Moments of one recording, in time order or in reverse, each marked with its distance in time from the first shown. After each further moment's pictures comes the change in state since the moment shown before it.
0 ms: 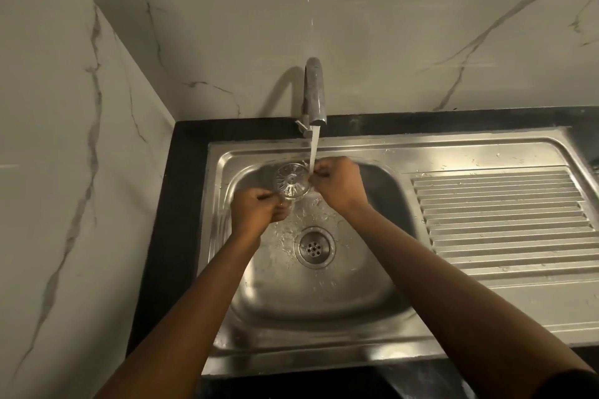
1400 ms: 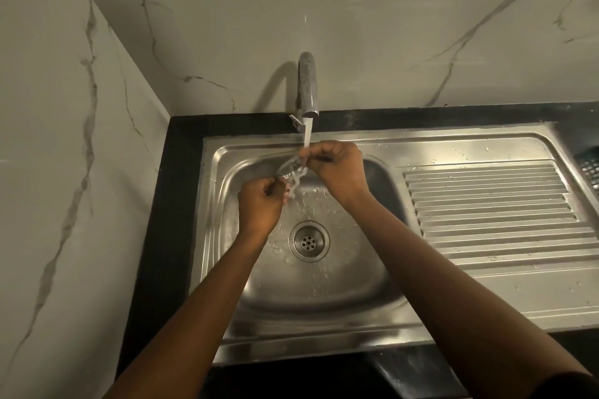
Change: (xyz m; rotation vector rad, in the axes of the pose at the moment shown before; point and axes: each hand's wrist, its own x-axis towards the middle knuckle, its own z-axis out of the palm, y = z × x) left_hand -0.012 -0.002 0.021 0.157 0.051 0.262; right_hand -0.008 -0.005 -0.015 0.309 0.085 -0.182
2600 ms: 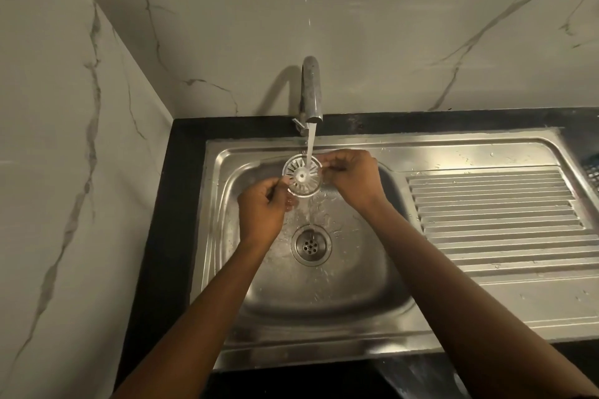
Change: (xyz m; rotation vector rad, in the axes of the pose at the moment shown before) left_hand -0.016 0.015 -0.005 -0.055 0.024 0.158; right_hand 0.000 0.011 -0.020 -0.137 -0.028 0.043
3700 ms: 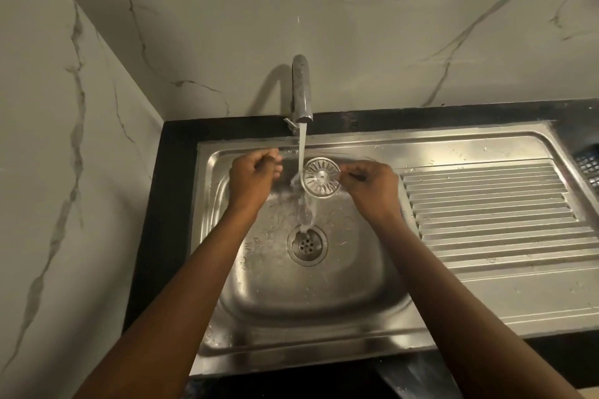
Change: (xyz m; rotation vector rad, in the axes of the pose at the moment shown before) left_hand 0.056 0.017 0.001 -0.019 -0.053 -0.105; right_hand -0.028 0.012 -0.029 -0.036 0.157 0.084
